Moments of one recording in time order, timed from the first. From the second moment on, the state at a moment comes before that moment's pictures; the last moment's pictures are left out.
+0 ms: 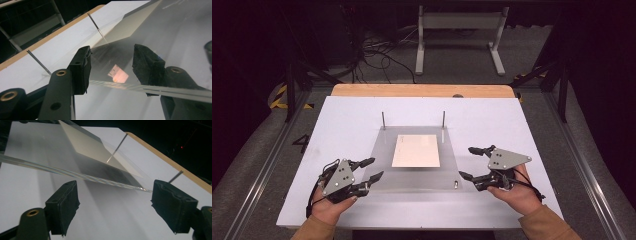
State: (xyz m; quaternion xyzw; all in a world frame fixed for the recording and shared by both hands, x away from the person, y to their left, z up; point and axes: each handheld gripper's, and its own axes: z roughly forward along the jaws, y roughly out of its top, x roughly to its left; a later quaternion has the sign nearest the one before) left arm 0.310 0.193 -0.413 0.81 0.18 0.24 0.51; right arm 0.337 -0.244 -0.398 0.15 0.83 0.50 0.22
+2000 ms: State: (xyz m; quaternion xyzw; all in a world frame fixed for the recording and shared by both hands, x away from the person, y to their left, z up) left arm 0.308 0.182 -0.302 0.72 0.15 0.34 0.59; right arm 0.329 -0.233 -0.305 0.05 0.74 0.59 0.31
